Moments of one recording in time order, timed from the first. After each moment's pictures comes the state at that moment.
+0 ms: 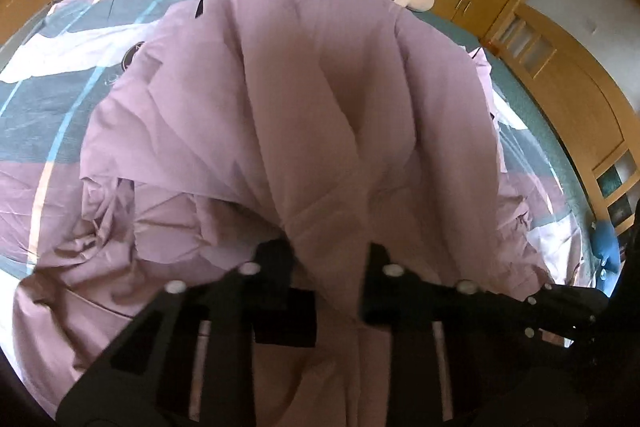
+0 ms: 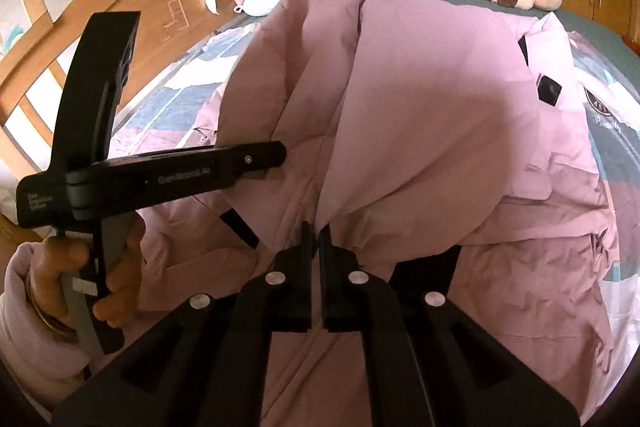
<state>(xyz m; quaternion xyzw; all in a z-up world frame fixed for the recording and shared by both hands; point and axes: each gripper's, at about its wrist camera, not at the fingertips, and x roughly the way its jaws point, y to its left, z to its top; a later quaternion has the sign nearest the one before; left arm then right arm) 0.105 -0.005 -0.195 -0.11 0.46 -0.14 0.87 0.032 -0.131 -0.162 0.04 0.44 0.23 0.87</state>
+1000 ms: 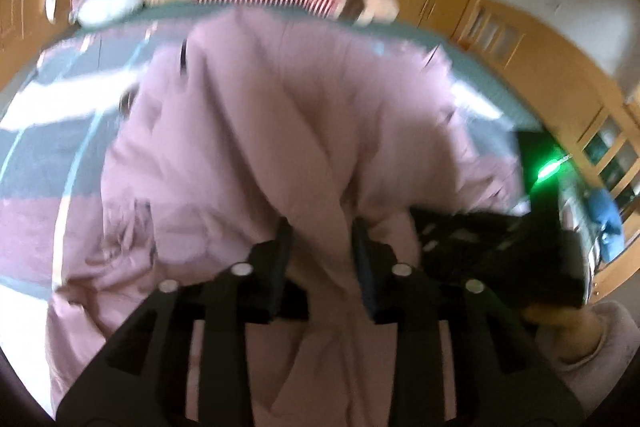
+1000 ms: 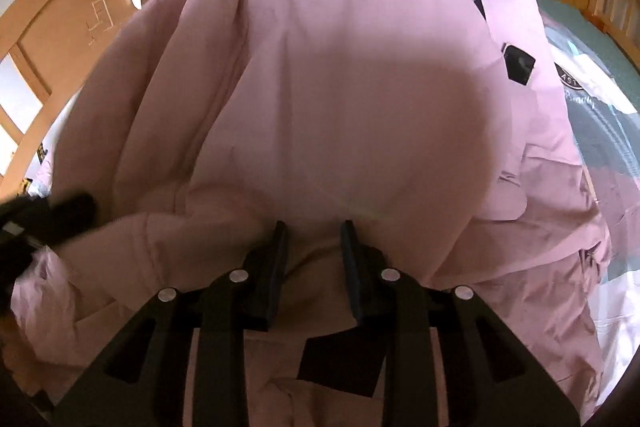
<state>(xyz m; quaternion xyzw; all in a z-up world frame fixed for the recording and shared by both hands) 0.063 0.000 -0.161 -0.06 0.39 -0.19 0.90 0.081 -0.151 -0.204 0.02 0.48 0.12 0.87</state>
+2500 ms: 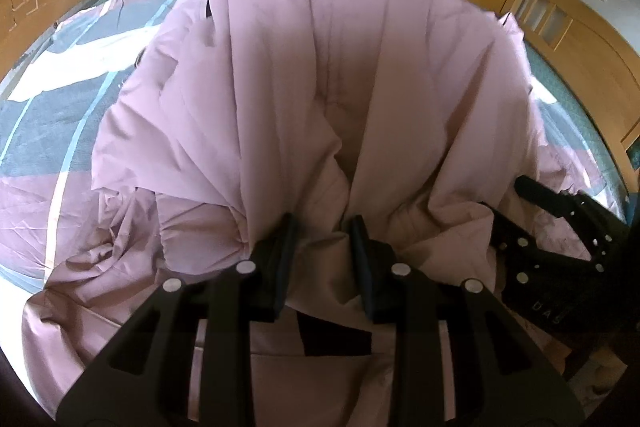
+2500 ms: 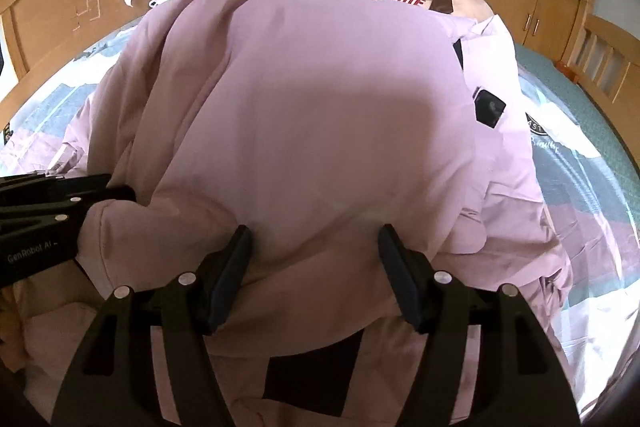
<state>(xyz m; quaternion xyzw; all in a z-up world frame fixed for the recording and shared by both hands) 0.115 0.005 -0.221 -0.04 0.46 -0.12 0.88 0.070 -0.146 -0.203 -0.03 0.41 0.08 0.91</state>
